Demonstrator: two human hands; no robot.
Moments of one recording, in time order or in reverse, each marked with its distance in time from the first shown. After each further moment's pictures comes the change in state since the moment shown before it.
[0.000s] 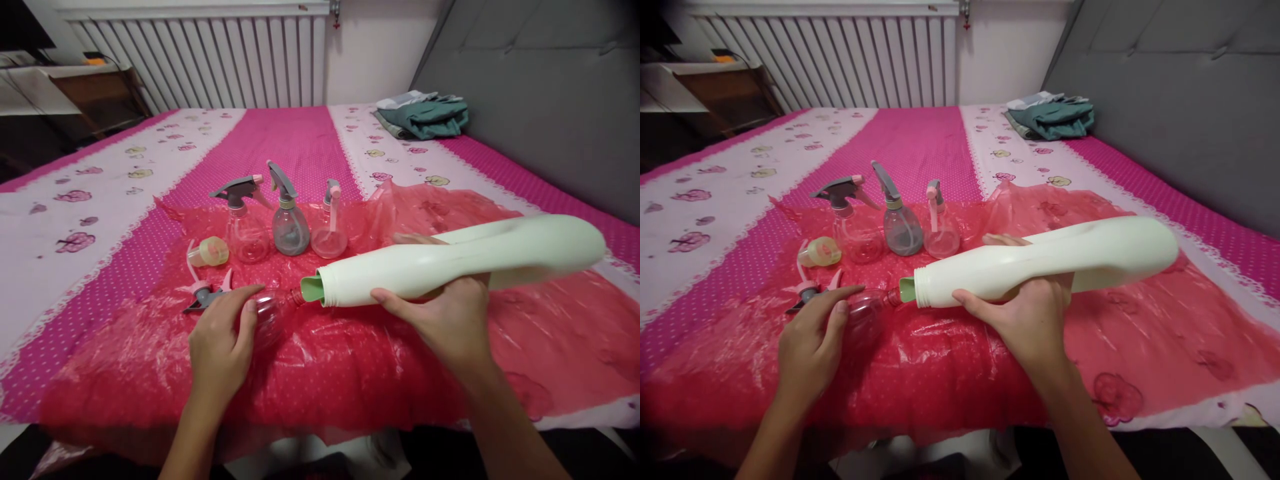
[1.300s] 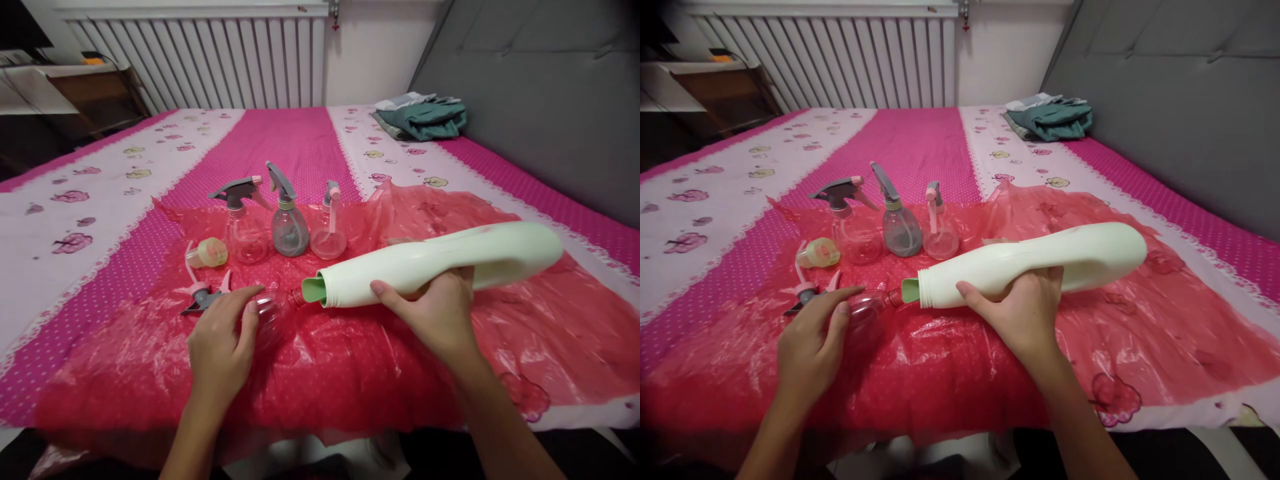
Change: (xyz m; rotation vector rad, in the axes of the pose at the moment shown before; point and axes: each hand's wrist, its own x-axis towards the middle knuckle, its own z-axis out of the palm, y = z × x) left_hand 0.000 0.000 0.003 0.042 0.027 0.056; right_hand -0.001 0.013 0.014 -0.107 -0.043 0.230
